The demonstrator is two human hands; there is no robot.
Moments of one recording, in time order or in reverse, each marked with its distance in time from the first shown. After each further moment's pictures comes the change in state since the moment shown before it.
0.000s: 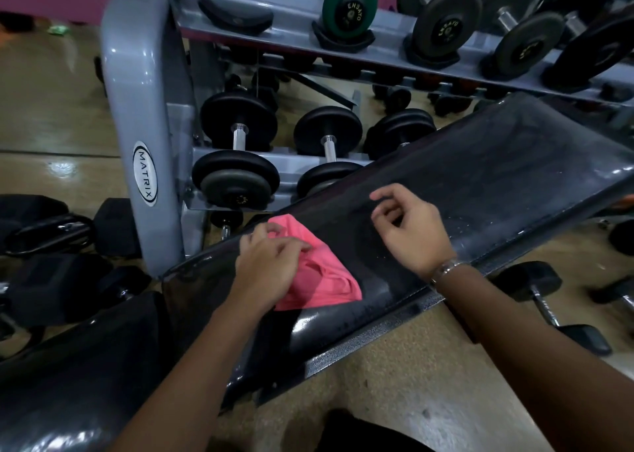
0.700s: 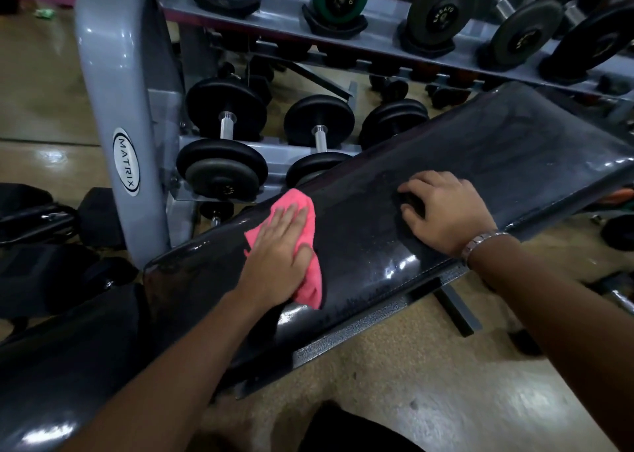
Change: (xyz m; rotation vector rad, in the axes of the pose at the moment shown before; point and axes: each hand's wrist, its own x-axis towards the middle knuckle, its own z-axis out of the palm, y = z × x) left_hand 0.020 -0.024 0.050 0.316 -0.032 0.366; right_hand 0.021 0.044 -0.059 -0.810 -0.130 -0.174
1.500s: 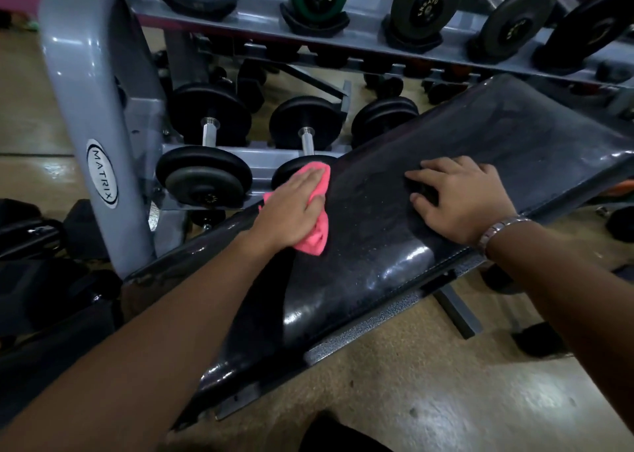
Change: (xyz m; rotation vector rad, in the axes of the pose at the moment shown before) left_hand 0.105 0.035 -0.005 0.053 -0.068 0.144; right_hand 0.010 0.048 -0.009 -0.081 -0.034 0.068
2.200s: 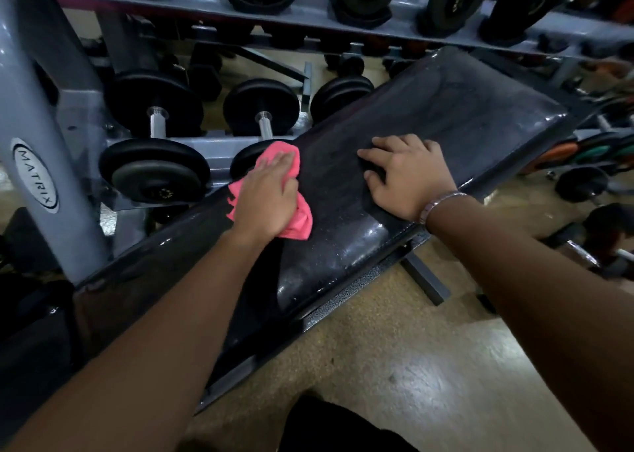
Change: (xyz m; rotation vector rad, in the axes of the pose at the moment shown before) left_hand 0.001 0.040 0.018 -0.084 0.111 -0.116; right_hand -0.005 -0.005 0.011 0.006 0.037 0.046
